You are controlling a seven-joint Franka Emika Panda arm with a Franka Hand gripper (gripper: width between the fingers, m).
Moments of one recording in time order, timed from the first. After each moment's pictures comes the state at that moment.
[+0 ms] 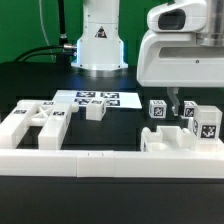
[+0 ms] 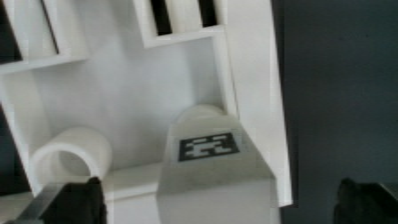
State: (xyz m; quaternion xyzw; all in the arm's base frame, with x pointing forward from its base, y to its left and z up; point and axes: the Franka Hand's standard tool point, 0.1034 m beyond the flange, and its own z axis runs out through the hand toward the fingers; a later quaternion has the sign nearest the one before) arm 0.645 0.119 0.079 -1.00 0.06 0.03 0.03
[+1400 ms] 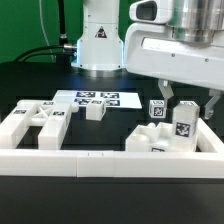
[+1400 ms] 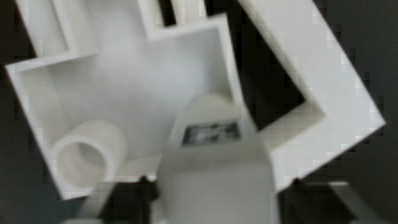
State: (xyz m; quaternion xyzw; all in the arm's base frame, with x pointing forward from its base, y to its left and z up) arm 0.647 0.093 0.093 -0.95 0.30 0.00 0.01
